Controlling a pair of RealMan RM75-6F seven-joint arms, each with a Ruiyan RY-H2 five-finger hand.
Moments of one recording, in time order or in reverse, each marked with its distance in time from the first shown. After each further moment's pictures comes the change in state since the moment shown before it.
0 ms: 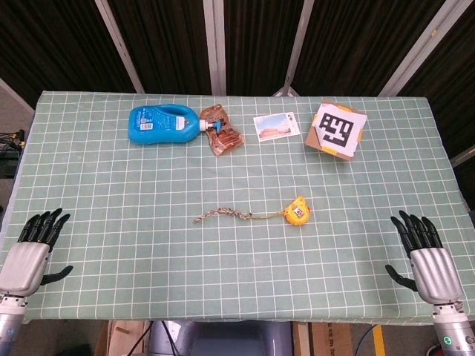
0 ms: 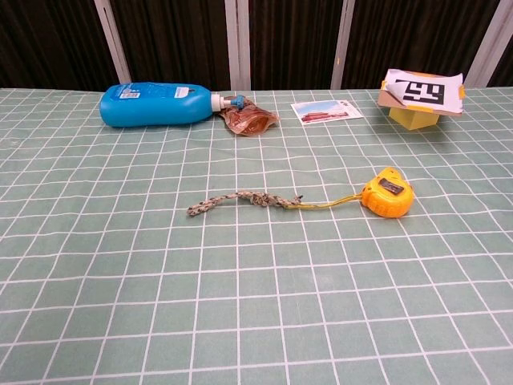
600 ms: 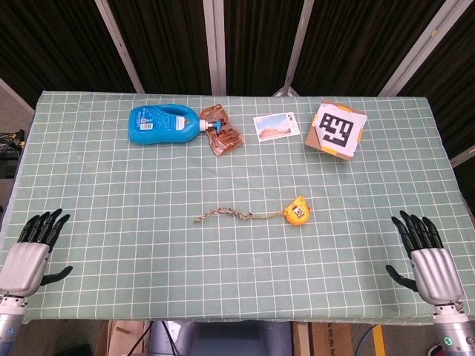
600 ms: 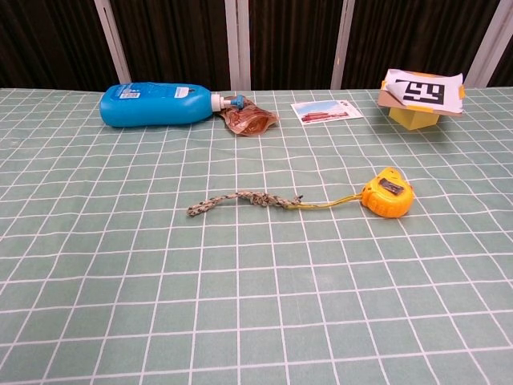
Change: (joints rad) left arm -0.002 0.002 0.001 -0.002 -0.004 -0.008 0.005; right arm -0.002 0.000 0.001 -0.001 0.003 0.001 -0.002
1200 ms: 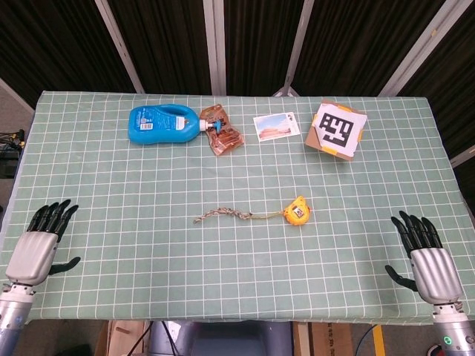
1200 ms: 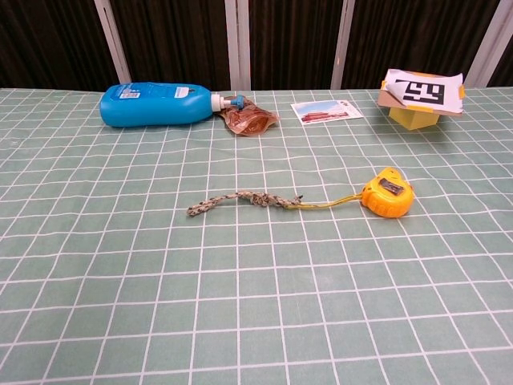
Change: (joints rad) left arm -0.065 0.011 -0.055 -0.067 -0.043 -0.070 0.040; right arm 0.003 0.004 -0.002 -0.008 0.006 -0.013 0.015
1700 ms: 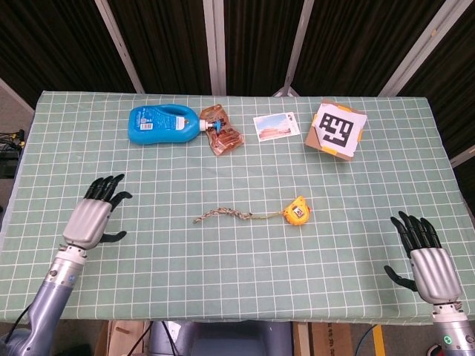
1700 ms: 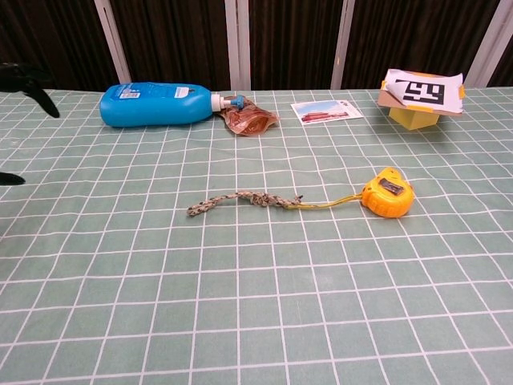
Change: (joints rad) left arm -0.231 -0.120 -0.153 -0.112 -0.236 -0.221 0.240; right arm 0.003 0.006 -0.001 -0.007 0.010 -0.014 0.024
